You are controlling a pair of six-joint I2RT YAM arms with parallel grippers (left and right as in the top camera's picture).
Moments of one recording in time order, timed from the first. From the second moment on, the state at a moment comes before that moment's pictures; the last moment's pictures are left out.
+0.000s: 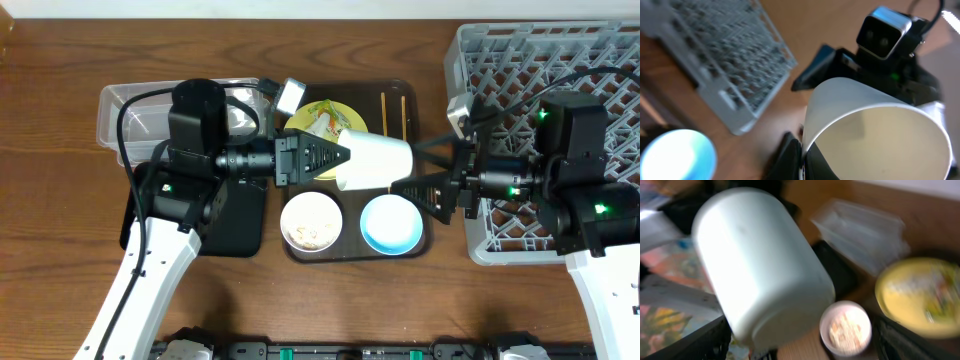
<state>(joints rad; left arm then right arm) -0.26 1.24 1.08 -0.22 1.23 -0.65 0.14 1.16 1.25 -0.79 -1.13 -0.12</state>
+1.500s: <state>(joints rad) -0.25 1.24 1.08 -0.08 1.39 -0.78 0.06 1.11 1.25 -0.69 -1.22 0.07</state>
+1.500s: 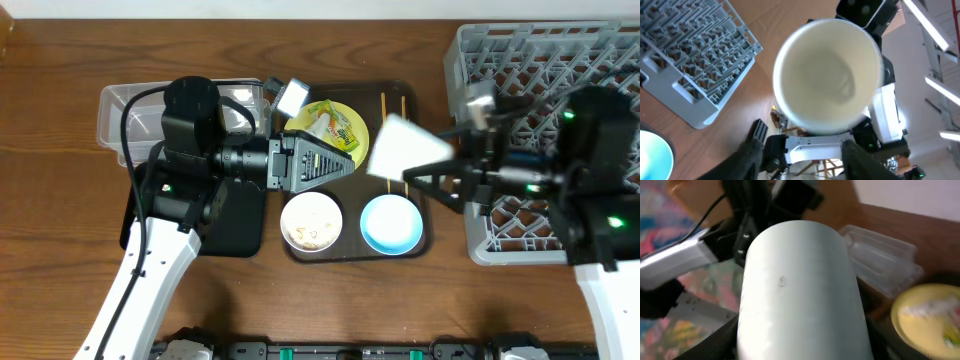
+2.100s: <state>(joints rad) -0.25 1.24 1.08 -0.08 1.39 -0.78 -0.30 1.17 1.25 -1.34 -0.12 0.28</state>
